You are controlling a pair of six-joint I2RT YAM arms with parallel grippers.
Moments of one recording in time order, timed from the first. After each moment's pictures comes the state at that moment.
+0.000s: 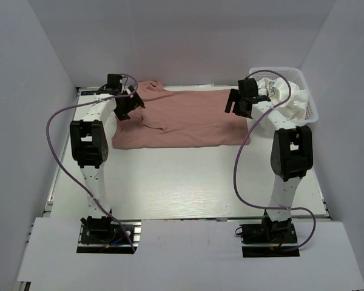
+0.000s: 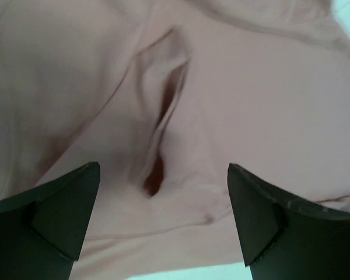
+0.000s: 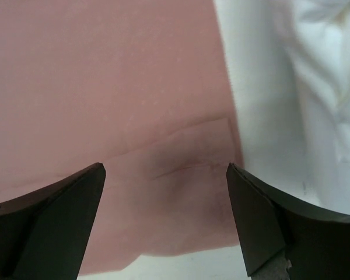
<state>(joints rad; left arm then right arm) -0.05 2.27 1.99 -0.65 0.16 -0.61 0.23 1.99 1.61 -0.47 0.21 0.37</state>
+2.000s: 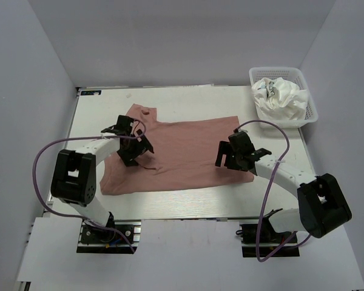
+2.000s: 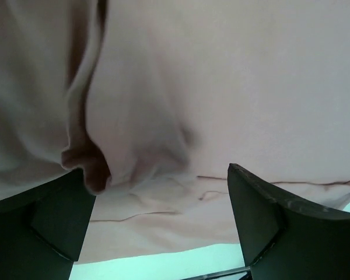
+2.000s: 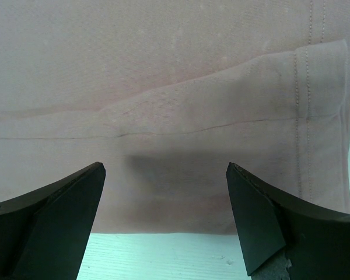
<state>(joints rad) -0.21 1.63 0.96 -0.51 0.15 -0.79 0.51 1.34 0.71 -0.32 0.10 0.57</state>
